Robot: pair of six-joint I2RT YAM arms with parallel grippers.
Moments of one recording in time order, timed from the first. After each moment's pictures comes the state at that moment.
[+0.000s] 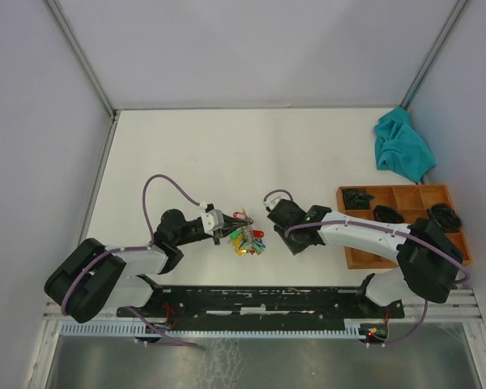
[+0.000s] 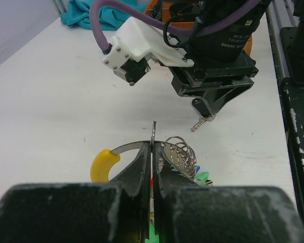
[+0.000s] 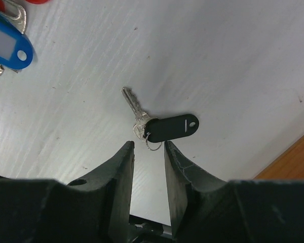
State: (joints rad) left arm -0.60 1.27 0.18 1.12 0.71 0.17; right arm 0.93 1.43 0.83 -0.66 0.24 0.28
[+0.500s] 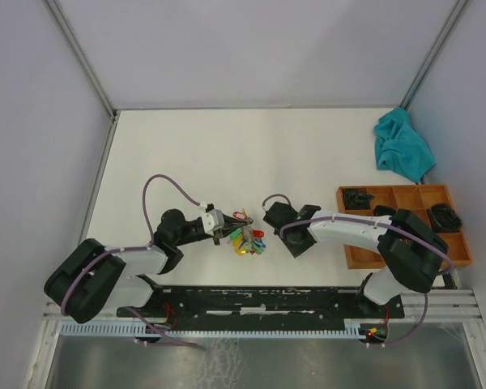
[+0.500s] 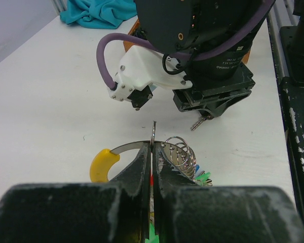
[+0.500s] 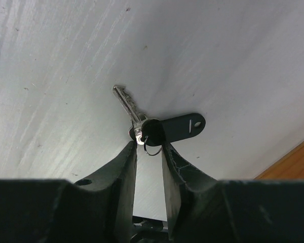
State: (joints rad) left arm -0.60 1.27 0.18 1.11 0.71 0.17; right arm 0.93 1.54 0.84 -0.69 0.24 0.30
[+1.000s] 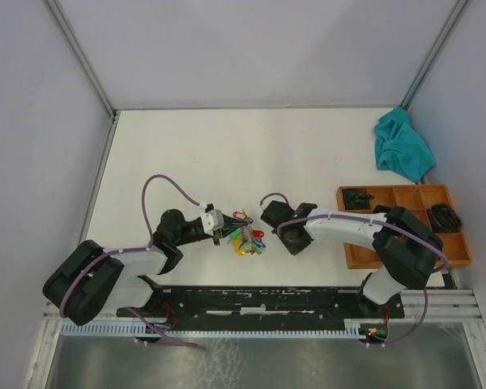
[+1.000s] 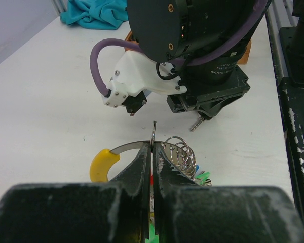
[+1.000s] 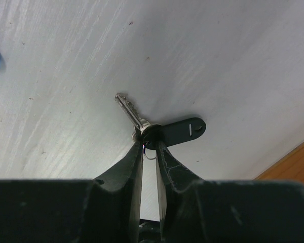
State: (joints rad) left arm -0.60 1.25 0.18 1.09 0.71 0.17; right arm 0.93 1.58 0.88 -0.70 0.25 0.30
